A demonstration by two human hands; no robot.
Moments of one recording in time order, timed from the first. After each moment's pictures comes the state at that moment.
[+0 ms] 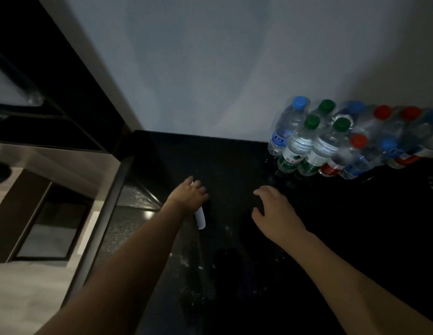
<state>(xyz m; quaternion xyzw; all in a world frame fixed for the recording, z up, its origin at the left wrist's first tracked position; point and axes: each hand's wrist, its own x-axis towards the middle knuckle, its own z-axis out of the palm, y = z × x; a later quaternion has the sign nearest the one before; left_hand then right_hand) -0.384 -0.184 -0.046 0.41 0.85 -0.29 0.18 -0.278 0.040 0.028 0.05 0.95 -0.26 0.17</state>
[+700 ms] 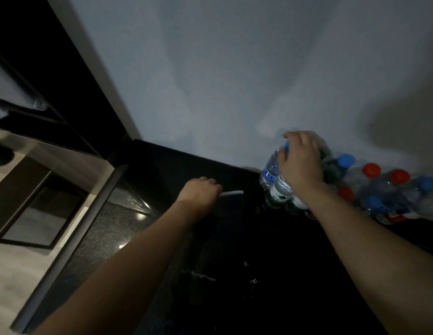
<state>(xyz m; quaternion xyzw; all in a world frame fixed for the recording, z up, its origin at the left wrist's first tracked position) -0.417 -0.096 0.041 0.25 0.96 -0.01 0.14 -0.450 0.142 0.089 0.02 0.98 -0.16 -0.14</state>
